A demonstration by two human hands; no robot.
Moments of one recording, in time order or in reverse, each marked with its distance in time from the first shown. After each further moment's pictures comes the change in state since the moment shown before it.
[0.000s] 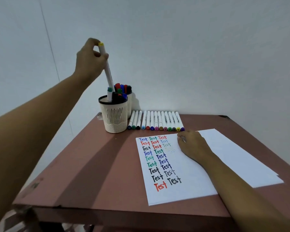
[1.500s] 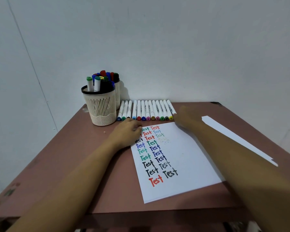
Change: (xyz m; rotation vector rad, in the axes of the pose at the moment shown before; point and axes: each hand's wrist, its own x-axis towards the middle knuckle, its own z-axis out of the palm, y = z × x) left_hand -0.159 -0.057 0.104 0.407 -0.830 -0.020; right_hand 0.061 0.002 -0.006 -0.086 -0.081 0.295
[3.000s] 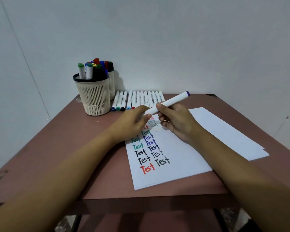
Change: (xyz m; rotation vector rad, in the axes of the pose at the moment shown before) left_hand -0.016 0.027 0.006 -0.241 0.169 0.369; right_hand -0.079 -0.010 -0.008 1.353 -0.349 -0.164
